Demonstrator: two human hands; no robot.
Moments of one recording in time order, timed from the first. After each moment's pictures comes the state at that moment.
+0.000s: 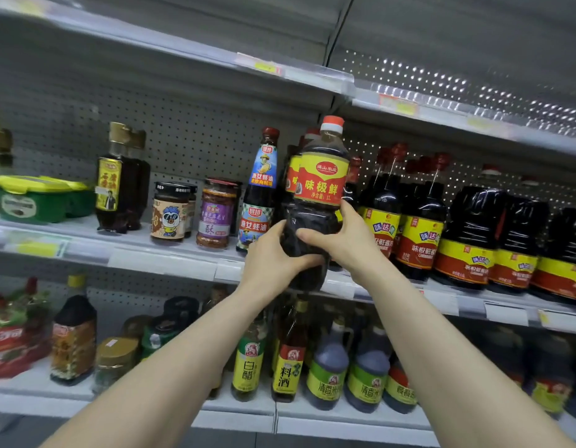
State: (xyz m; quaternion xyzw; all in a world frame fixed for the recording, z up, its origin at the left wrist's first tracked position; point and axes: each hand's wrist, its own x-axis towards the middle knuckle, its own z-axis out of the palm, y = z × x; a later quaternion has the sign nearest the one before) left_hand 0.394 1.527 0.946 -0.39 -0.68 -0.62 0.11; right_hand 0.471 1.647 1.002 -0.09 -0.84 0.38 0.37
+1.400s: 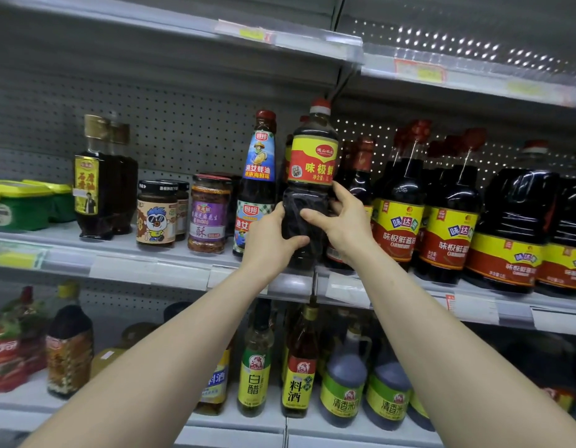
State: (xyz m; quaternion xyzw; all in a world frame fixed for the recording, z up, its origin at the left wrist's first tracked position) left_hand 0.330 1.571 0.960 -0.36 -0.75 -0.53 0.18; right_hand 0.393 1.695 0.998 -0.03 -0.79 0.45 0.41
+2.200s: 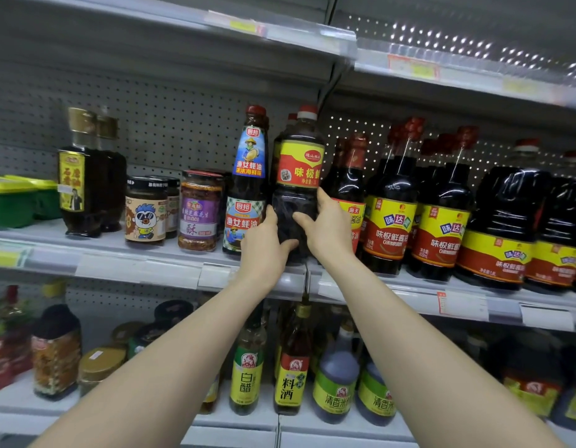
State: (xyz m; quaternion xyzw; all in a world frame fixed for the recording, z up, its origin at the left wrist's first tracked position) left_hand 0.334 1.582 0.949 -0.32 -0.80 -0.47 0.20; right_hand 0.384 1.680 0.987 -0.11 -0.84 0.30 0.44
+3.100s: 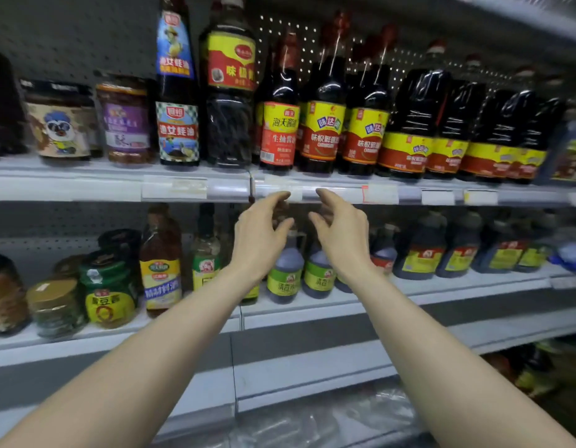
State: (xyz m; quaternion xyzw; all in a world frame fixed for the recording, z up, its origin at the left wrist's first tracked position) left_hand 0.433 1.586 0.854 -0.45 -0.70 -0.54 0.15; right_hand 0.543 1.682 0.879 -0.26 -0.85 0.19 0.42
